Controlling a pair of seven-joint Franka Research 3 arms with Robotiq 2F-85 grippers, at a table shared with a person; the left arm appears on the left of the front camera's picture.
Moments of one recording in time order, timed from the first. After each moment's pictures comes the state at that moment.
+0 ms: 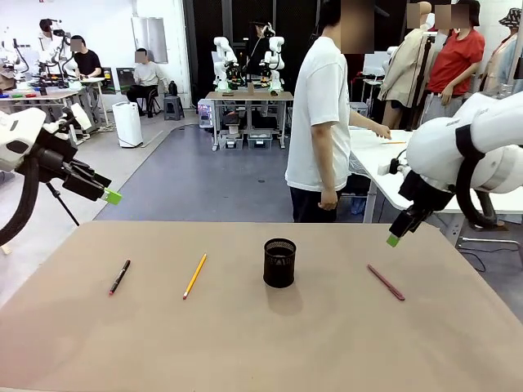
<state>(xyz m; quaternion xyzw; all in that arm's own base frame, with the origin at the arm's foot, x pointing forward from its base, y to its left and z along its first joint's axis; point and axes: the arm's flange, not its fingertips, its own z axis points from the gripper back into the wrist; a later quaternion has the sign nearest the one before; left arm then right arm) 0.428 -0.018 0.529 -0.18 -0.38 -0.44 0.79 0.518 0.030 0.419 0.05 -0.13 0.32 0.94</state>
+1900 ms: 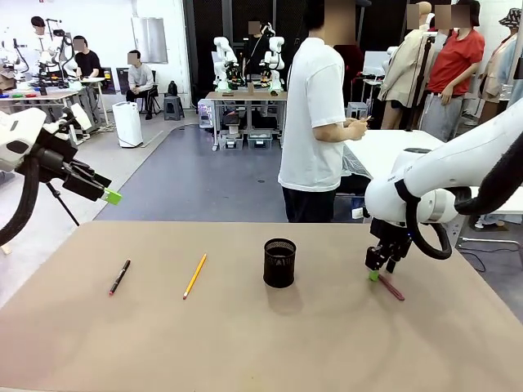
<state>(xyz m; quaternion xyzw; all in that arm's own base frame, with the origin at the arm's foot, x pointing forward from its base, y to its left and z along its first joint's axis) 0.428 -0.018 0.529 -0.18 -0.38 -0.44 0.79 0.591 0.054 0.294 0.03 -0.02 0.25 0.97</state>
